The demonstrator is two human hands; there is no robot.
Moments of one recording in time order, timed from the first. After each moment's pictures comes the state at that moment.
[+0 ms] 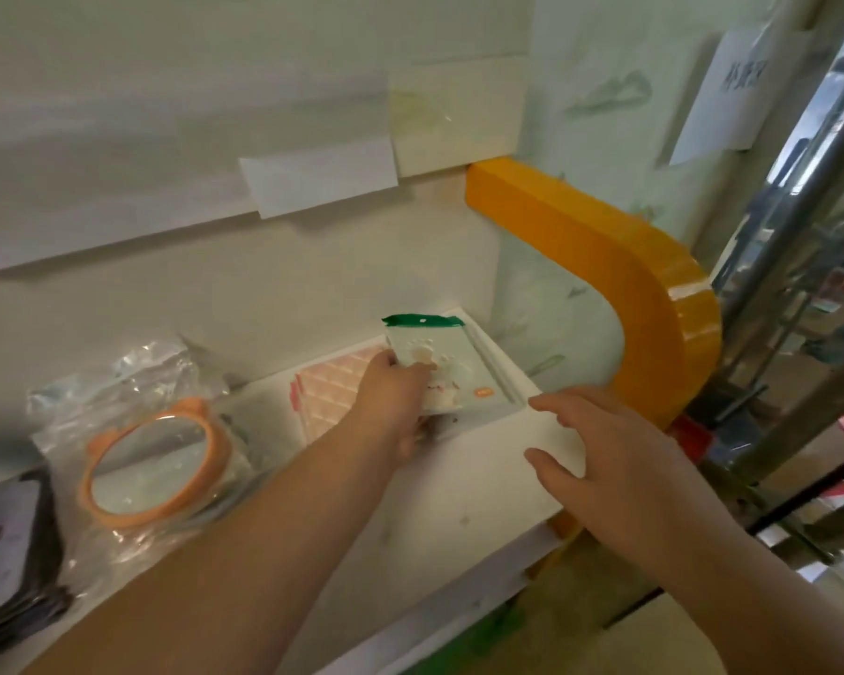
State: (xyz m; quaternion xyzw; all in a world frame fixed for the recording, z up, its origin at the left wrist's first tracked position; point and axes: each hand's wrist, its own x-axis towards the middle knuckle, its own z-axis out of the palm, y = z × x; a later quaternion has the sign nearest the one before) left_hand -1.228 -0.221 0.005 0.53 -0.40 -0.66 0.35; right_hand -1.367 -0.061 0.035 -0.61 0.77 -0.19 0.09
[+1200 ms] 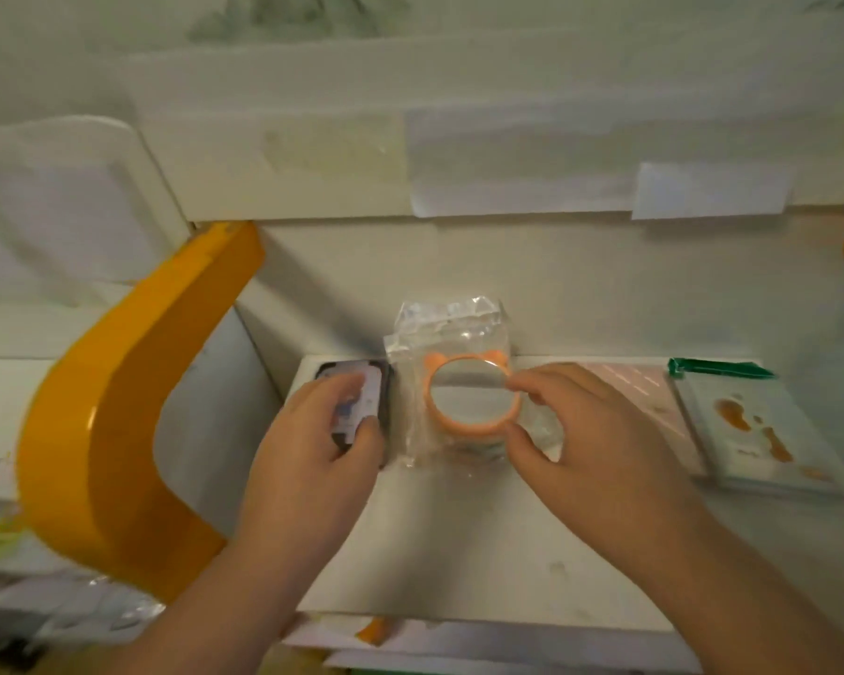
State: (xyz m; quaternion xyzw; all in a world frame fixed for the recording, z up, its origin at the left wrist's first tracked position) left_hand -0.925 -0.093 0.046 0.71 -0.55 -0.15 0.41; right_hand -1.148 -0.126 0.061 -0.79 0.52 -0.28 0.13
